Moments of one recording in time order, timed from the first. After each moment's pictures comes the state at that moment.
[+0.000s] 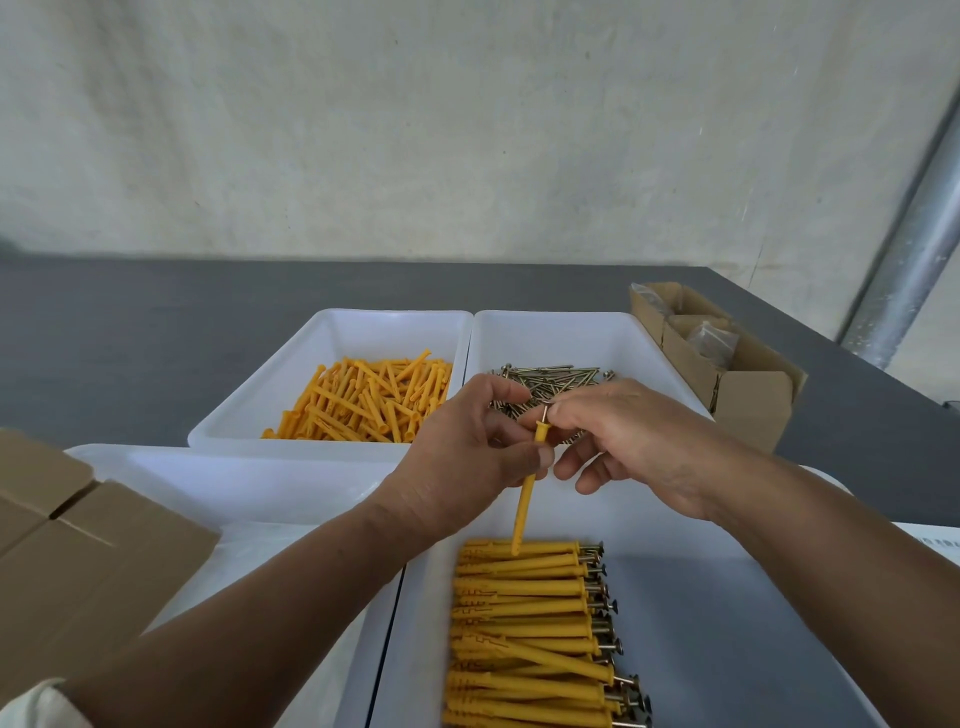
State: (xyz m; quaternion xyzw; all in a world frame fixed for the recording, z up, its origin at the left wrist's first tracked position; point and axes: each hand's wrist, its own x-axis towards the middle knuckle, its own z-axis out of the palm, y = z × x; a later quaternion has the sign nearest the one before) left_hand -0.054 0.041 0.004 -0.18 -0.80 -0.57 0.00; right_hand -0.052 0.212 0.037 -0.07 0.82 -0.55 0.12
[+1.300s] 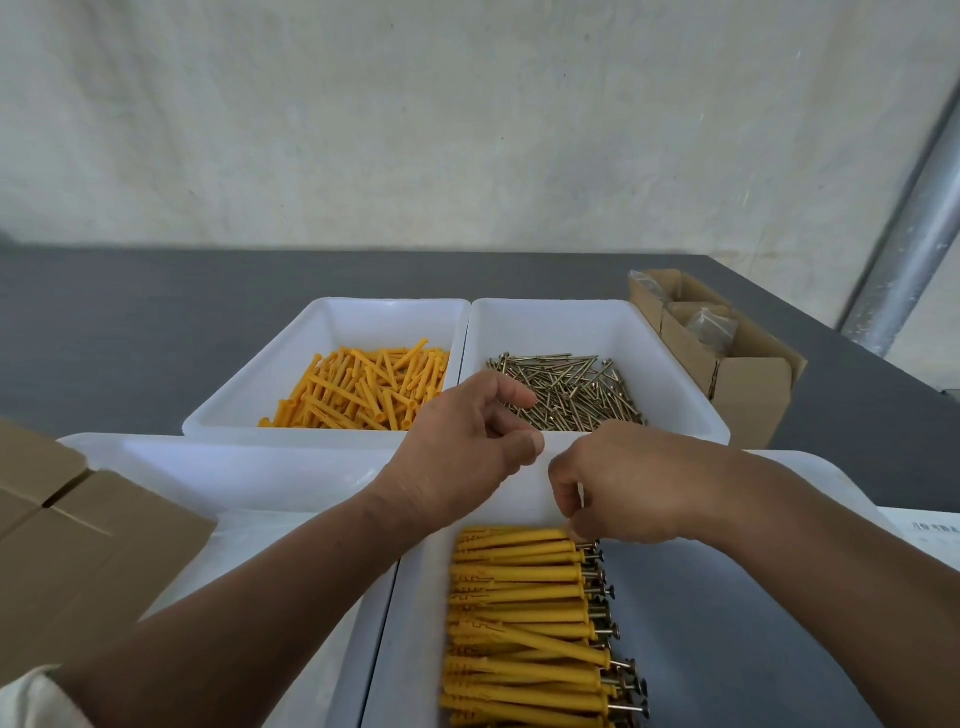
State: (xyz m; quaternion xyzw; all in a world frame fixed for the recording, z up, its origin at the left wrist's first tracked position) left_hand -0.053 0.043 0.002 -0.17 -0.83 -0.54 0.04; right_hand -0.041 0.212 0.027 -0.23 0.96 0.02 0.13
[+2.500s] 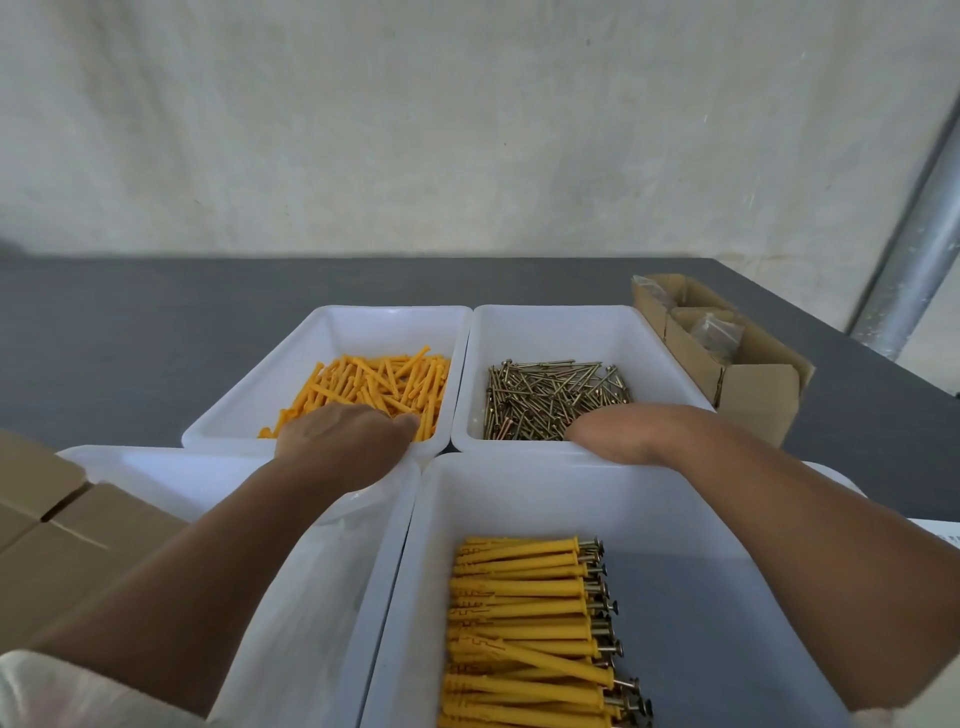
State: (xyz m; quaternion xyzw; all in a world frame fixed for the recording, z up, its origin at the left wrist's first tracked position) left_hand -0.113 -0.034 -0.010 0.04 -1.00 -0.04 0.01; right_hand -0.120 0.224 0.010 -0.13 0.97 -0.05 0.21
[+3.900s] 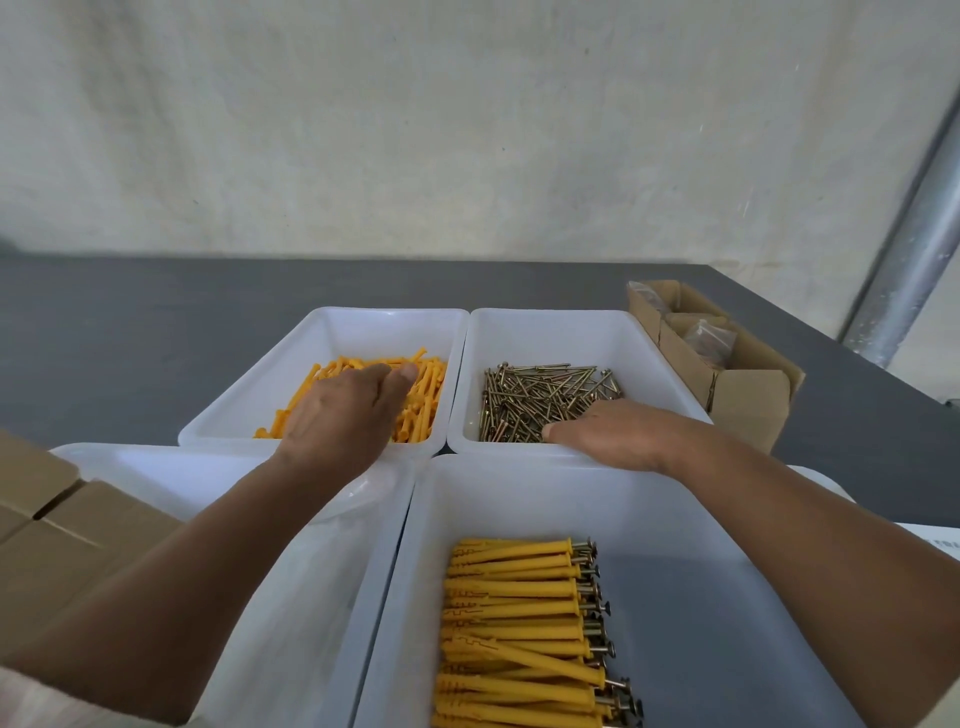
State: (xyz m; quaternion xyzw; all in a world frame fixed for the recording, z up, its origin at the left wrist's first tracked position) left_hand -0.095 -0.025 0.007 -0.03 -0.95 -0.24 0.19; right_hand -0.111 0.233 0.007 -0.05 0.97 -0.20 0.15
